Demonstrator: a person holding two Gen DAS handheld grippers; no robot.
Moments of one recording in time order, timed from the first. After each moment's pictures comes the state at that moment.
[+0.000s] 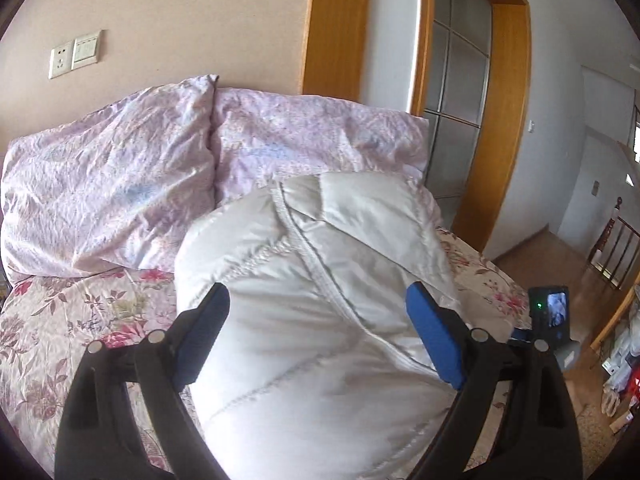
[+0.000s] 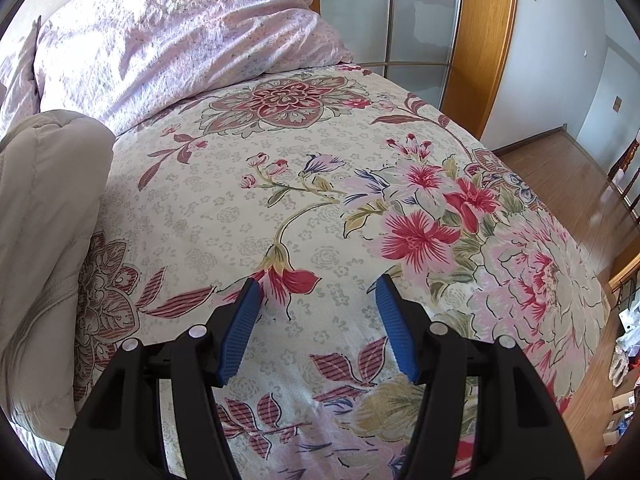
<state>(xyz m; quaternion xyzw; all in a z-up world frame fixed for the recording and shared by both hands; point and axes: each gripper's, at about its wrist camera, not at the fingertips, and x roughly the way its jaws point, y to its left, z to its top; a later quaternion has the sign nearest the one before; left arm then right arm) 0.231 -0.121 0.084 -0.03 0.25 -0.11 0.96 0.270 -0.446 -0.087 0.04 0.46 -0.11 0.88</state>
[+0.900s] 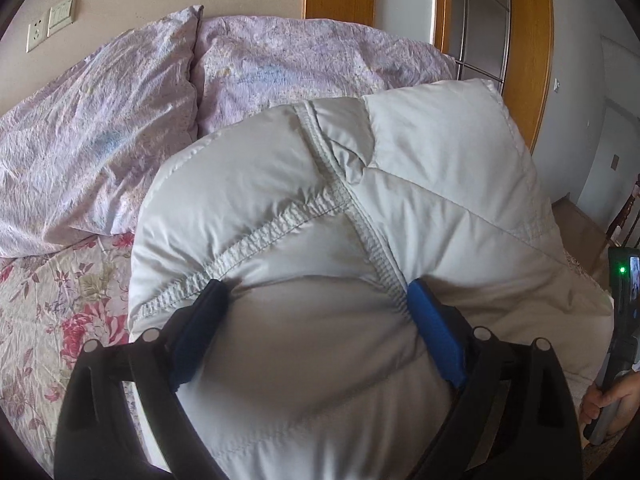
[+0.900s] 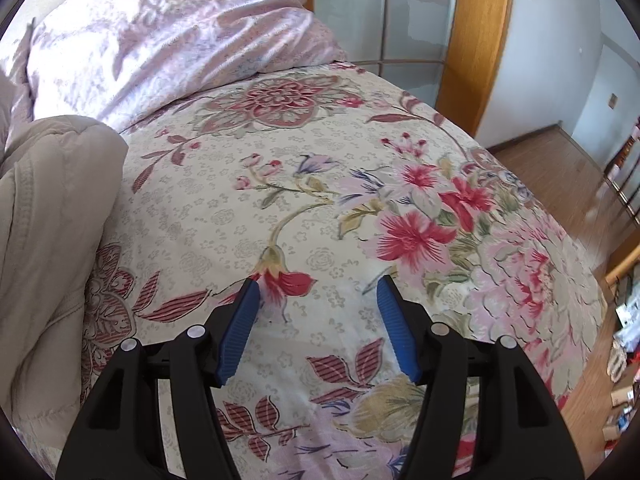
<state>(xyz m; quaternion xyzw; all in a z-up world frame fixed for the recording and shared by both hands) 0.308 -0.143 -0.005 -0.01 0.33 -0.09 0.94 0.270 -0.453 -0.082 0.06 0.46 -0.13 0.88</state>
